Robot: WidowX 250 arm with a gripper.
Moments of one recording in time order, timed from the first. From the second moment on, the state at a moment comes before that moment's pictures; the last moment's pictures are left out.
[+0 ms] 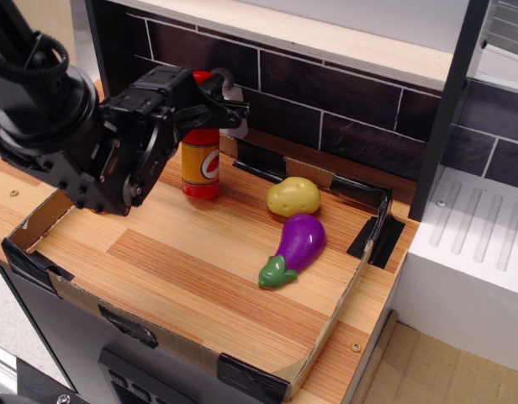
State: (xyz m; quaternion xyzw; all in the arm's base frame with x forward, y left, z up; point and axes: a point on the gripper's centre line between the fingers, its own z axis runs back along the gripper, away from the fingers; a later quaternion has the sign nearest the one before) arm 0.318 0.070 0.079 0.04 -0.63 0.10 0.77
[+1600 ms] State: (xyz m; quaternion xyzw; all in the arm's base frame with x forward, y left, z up) arm 0.260 0.054 0.116 -0.01 -0.57 0.22 0.79
